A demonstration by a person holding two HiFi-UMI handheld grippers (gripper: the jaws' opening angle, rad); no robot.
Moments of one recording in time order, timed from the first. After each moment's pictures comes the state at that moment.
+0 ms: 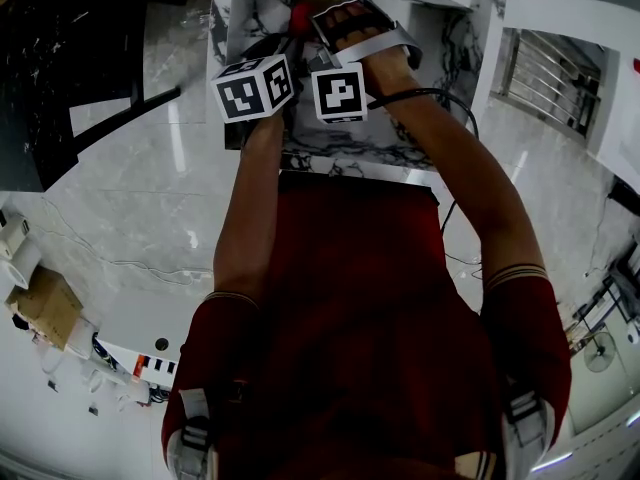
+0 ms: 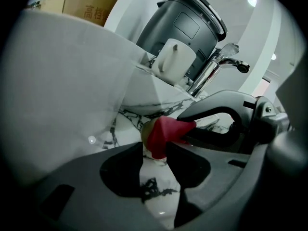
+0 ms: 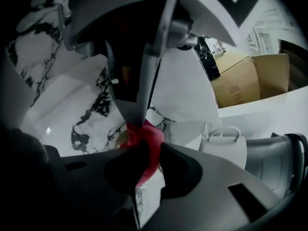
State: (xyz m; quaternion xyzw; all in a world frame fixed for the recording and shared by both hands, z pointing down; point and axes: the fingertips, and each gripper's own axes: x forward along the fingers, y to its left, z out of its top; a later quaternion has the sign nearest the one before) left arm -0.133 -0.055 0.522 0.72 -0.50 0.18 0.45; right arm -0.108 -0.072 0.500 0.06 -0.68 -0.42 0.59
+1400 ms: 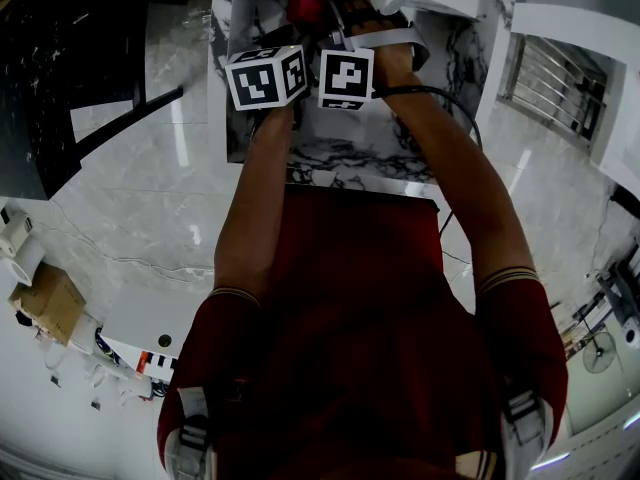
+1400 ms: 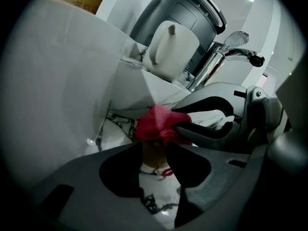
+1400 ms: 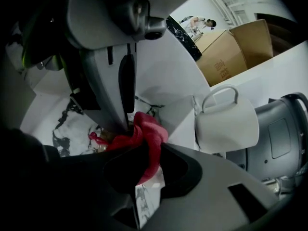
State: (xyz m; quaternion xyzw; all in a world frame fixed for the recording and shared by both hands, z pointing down) left arm -0.113 -0.089 0.532 0.73 -0.48 0.20 0.45; right arm -0.095 -0.122 0.510 0.15 -0.72 -0.33 0.59
